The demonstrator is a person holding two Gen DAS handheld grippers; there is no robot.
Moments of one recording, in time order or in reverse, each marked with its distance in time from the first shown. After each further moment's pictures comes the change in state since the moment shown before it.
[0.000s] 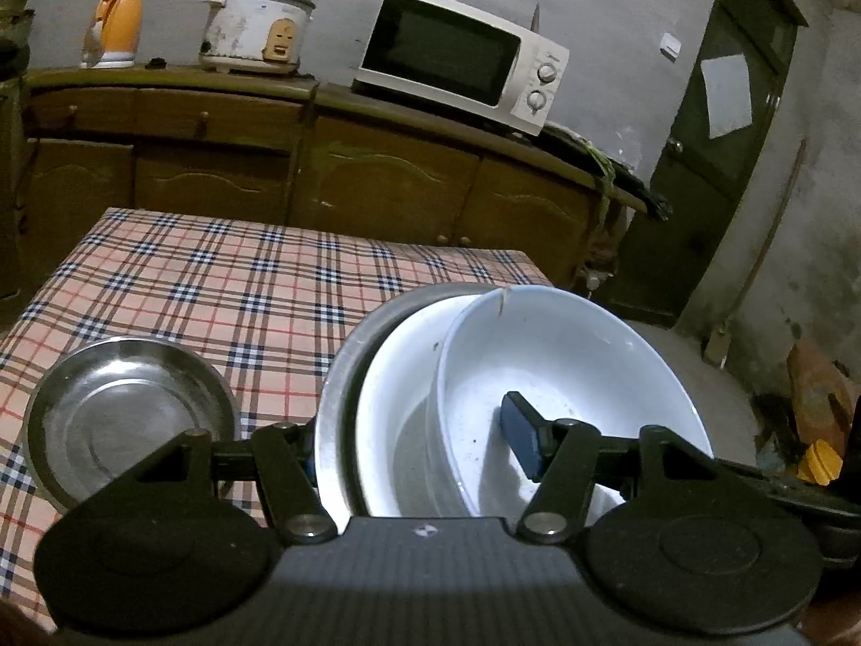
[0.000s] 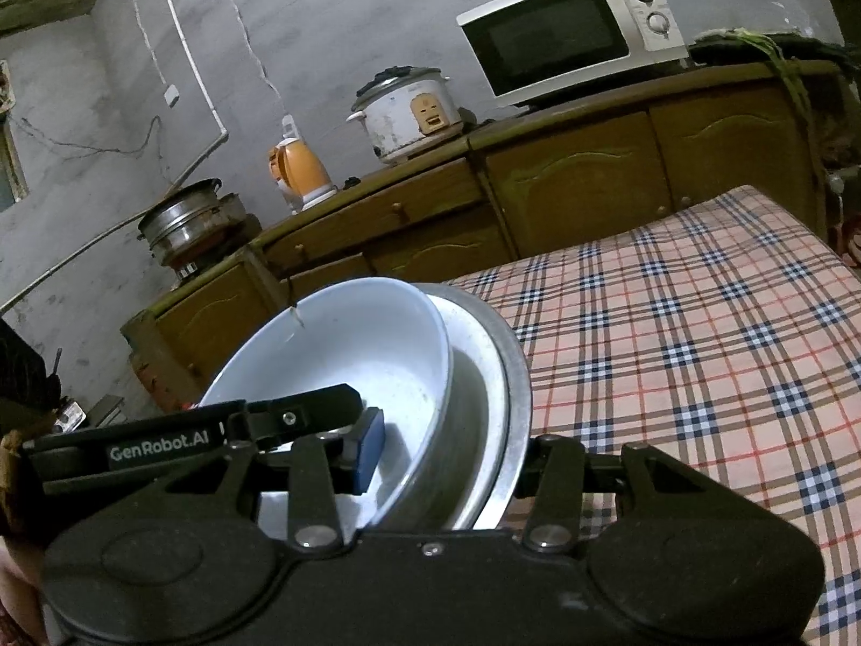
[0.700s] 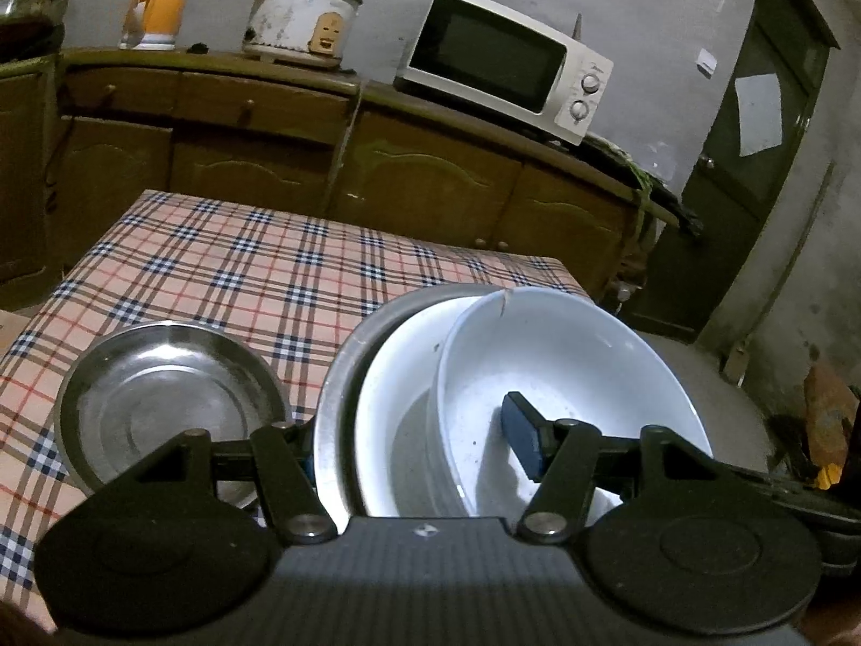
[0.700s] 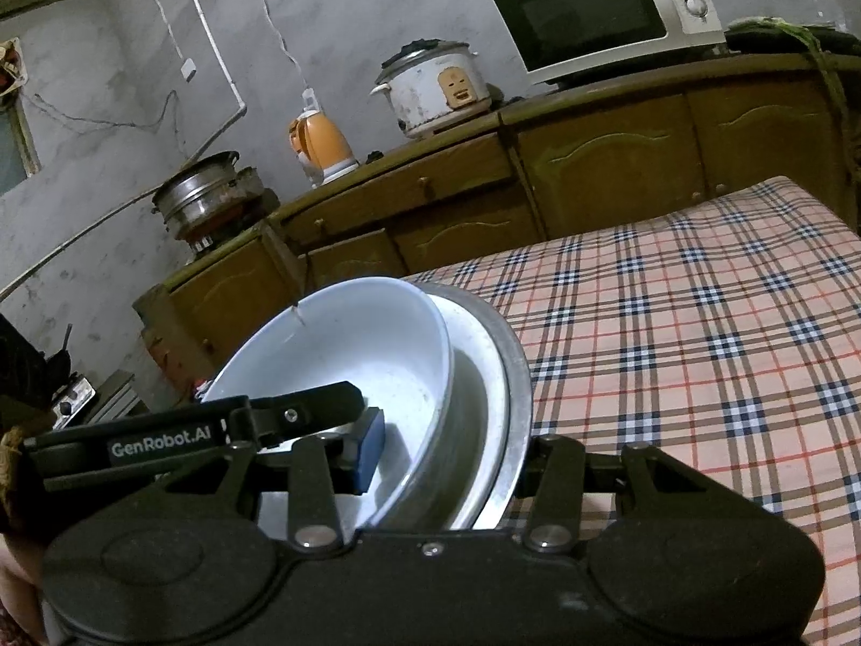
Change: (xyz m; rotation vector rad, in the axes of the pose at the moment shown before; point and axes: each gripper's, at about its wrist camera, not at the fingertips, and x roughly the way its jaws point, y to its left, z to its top) left arm -0.003 0.030 0.000 -0.058 -0.001 0.045; right arm 0.039 0.017 -0.001 -0.030 0.050 0.038
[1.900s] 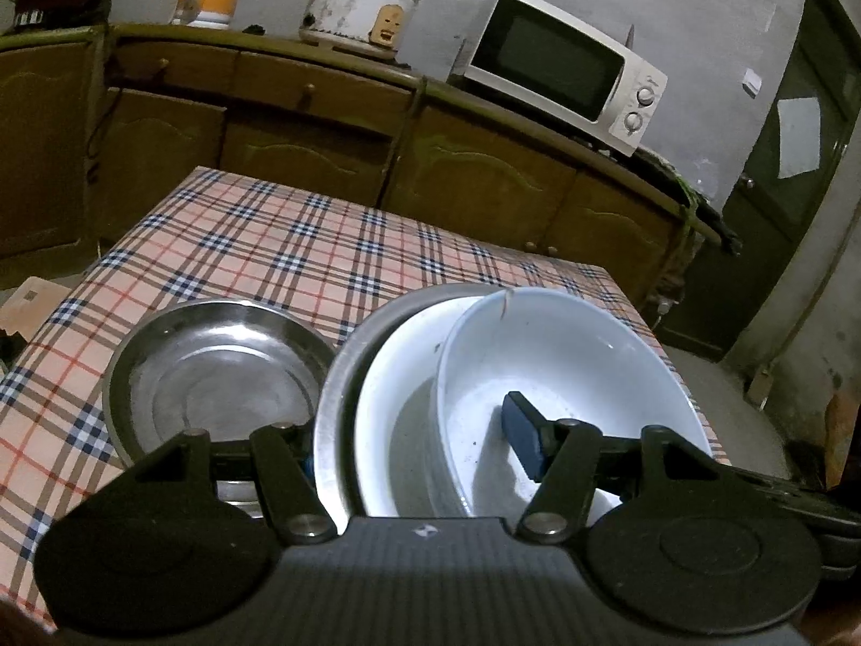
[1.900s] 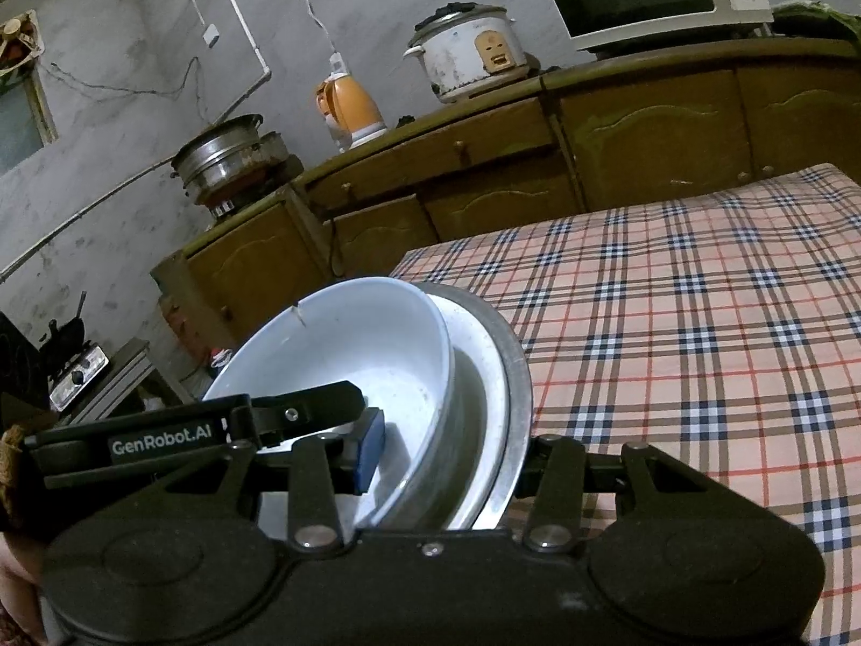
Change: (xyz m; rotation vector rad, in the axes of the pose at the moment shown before) left arm -0.002 0.036 -0.004 -0.072 0.004 0.063; right arm 0.049 0.018 -0.006 -0.039 0.066 0.053
